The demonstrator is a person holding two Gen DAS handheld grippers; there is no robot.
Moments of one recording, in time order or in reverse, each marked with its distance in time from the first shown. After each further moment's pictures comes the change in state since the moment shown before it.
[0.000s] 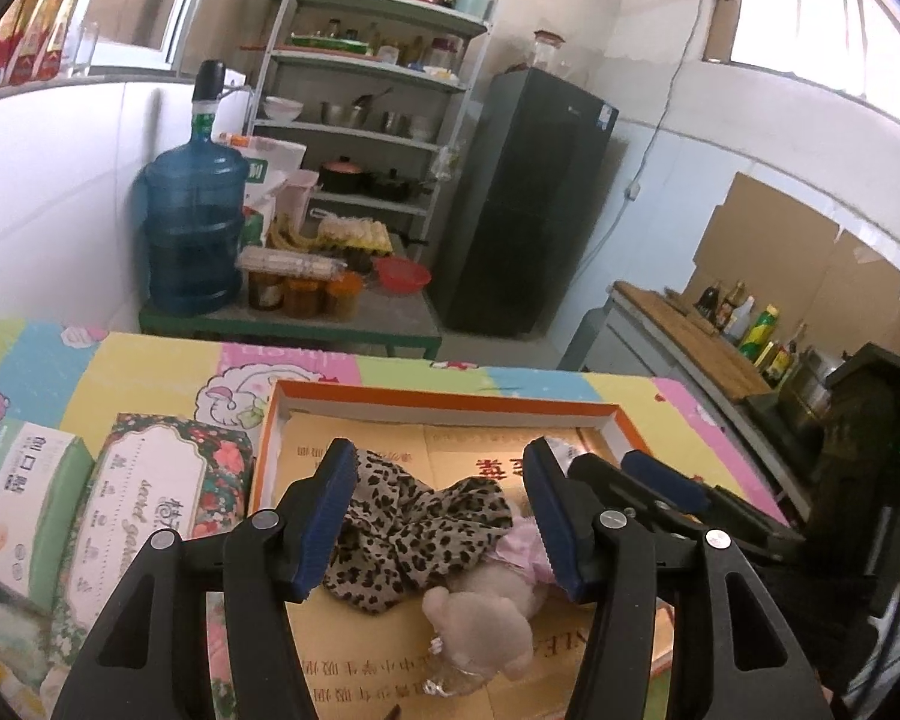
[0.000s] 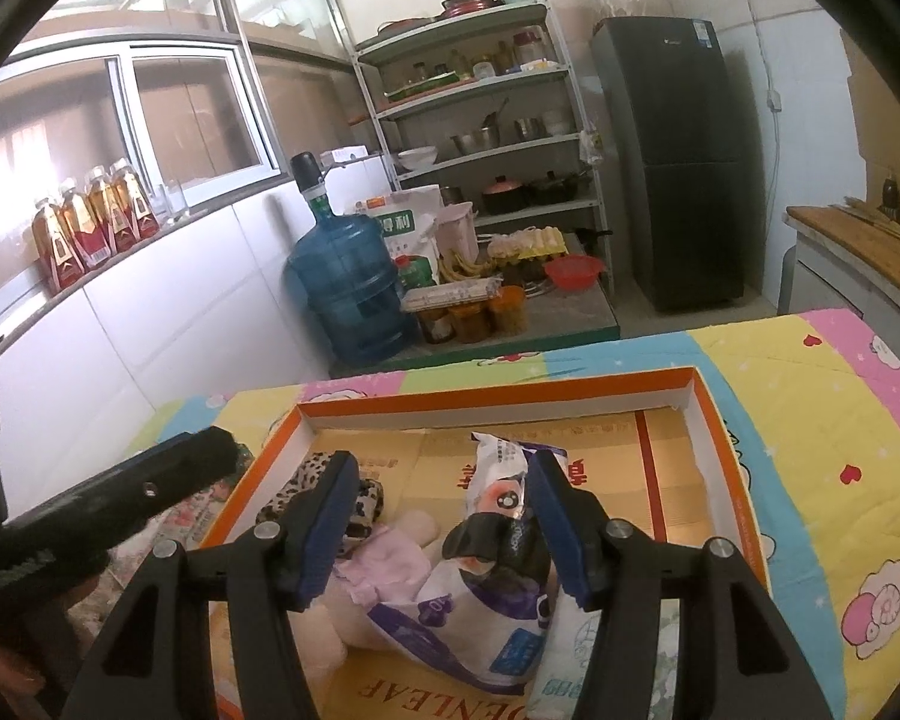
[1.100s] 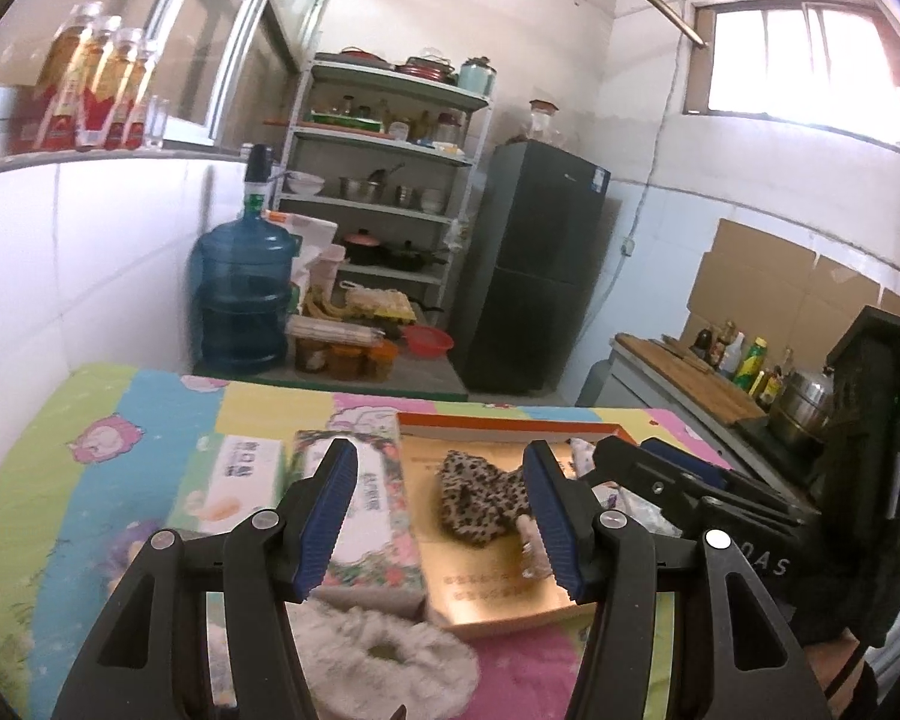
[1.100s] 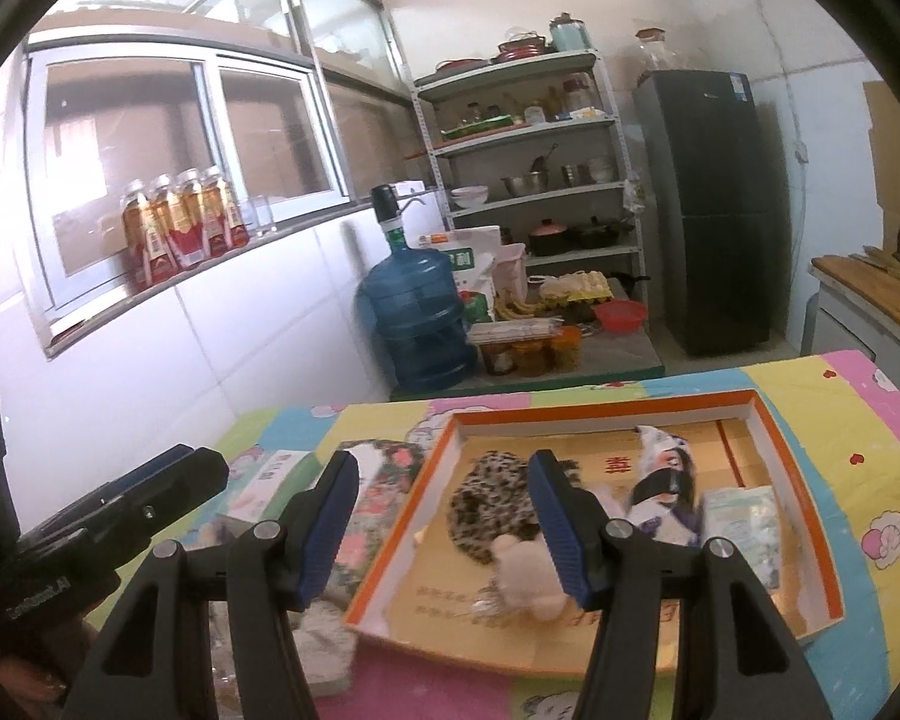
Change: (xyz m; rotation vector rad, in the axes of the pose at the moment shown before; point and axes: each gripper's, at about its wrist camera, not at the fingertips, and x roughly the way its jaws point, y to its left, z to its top) left arm -0.148 0.067 -0.025 0.033 -0.167 0.029; right arm -0.076 0.122 -0.019 -0.068 -0.094 0.060
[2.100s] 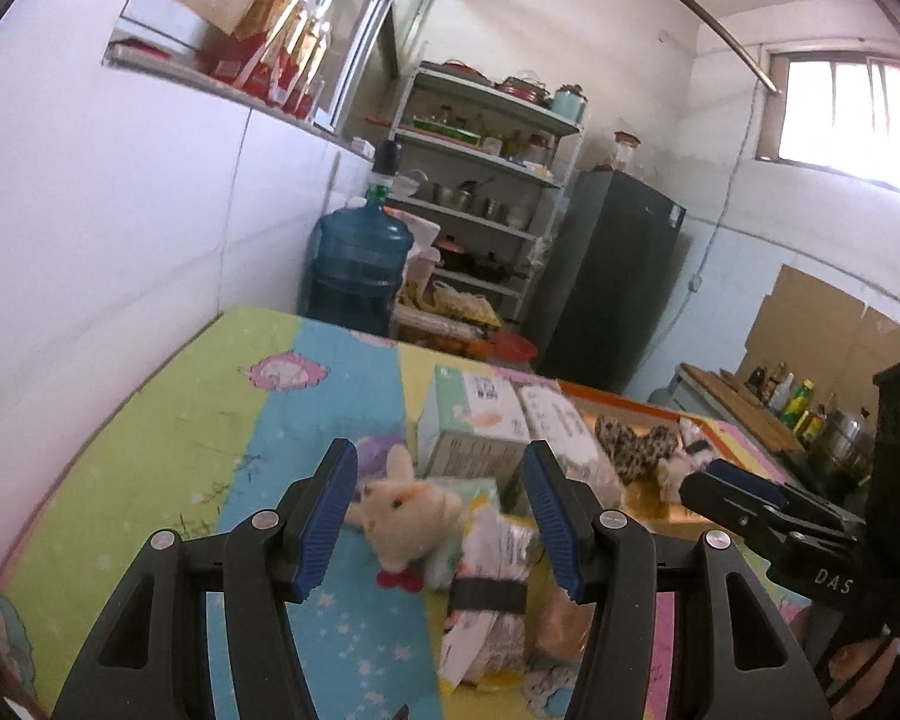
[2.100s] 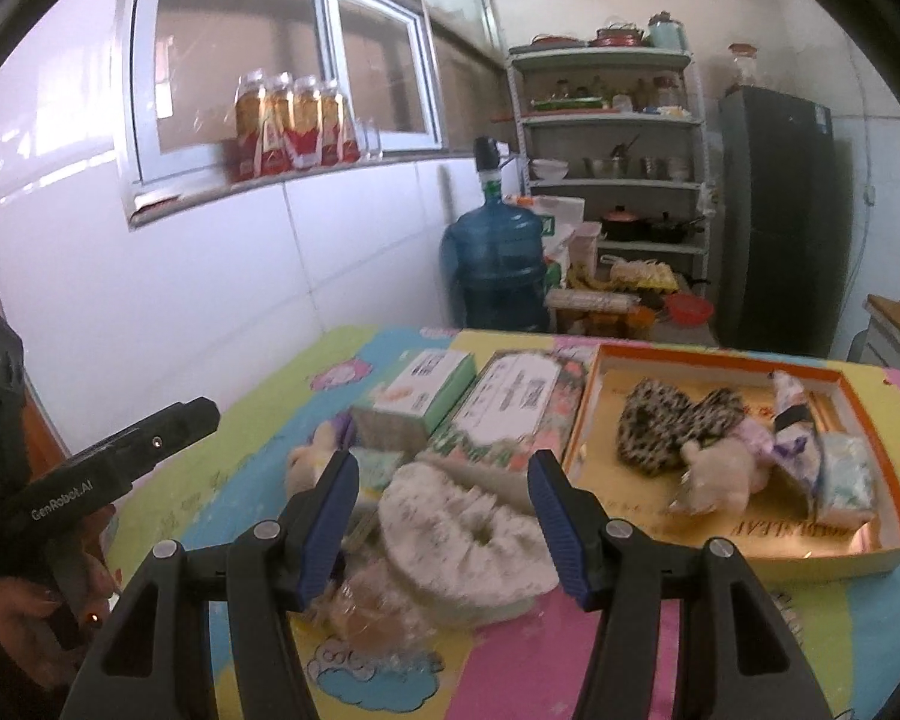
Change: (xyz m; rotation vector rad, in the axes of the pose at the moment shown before) left arm -0.089 0.132 -0.057 -0.120 -0.027 0.121; right arm -0.002 0.112 -0.066 -0.164 0.095 0.085
